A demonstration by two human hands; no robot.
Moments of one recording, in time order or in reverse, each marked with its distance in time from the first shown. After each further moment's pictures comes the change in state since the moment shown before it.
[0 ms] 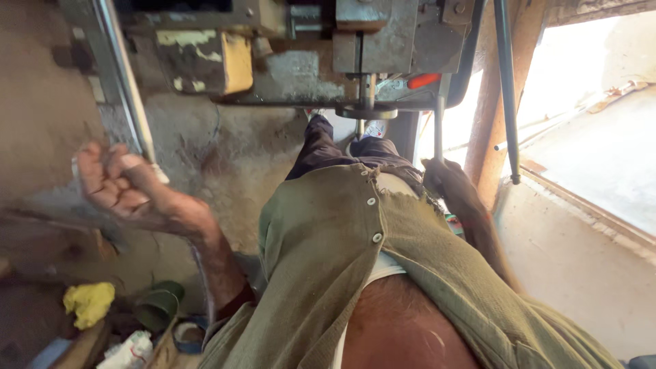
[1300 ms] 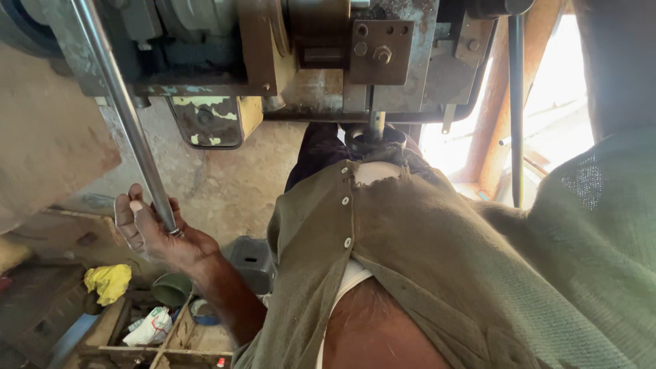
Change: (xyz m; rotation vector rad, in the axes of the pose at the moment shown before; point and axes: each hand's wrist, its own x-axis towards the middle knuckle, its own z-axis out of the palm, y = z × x) left_hand 0.022 -0.031 -0.013 -0.262 0.211 -0.653; right_hand 0.046 -0.251 0.004 -0.062 0.236 -0.653
